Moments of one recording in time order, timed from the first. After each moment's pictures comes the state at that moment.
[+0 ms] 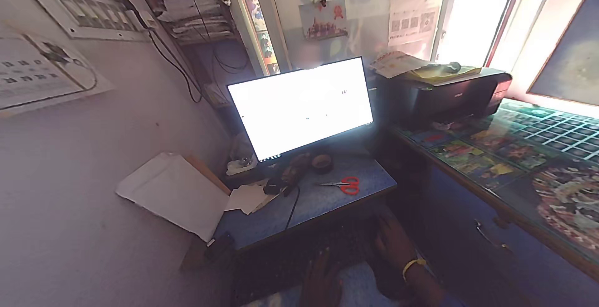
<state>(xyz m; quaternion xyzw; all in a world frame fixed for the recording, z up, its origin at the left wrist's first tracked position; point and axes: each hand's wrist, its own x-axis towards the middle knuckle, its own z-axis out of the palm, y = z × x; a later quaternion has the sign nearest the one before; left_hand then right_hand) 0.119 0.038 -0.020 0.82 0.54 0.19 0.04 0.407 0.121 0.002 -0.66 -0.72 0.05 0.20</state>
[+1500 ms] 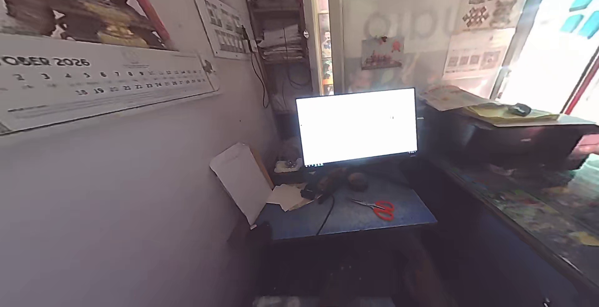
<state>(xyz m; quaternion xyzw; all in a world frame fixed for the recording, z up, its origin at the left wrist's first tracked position) 0.124 0.036 0.009 0.80 0.58 0.13 0.08 0.401 0.112 0.022 -0.64 -0.74 0.07 0.17</state>
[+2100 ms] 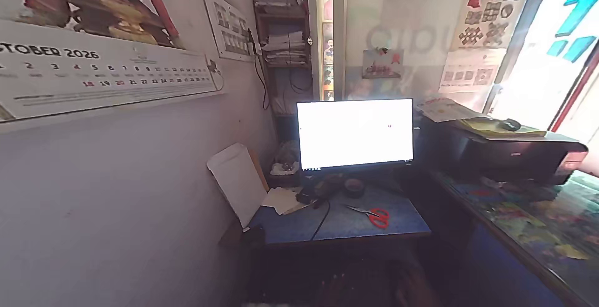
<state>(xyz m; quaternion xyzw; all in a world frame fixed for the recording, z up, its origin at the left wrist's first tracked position) 0.118 0.037 -0.007 0.81 0.56 0.16 0.11 0.404 0.104 0.016 -0.60 -0.77 0.06 0.22</state>
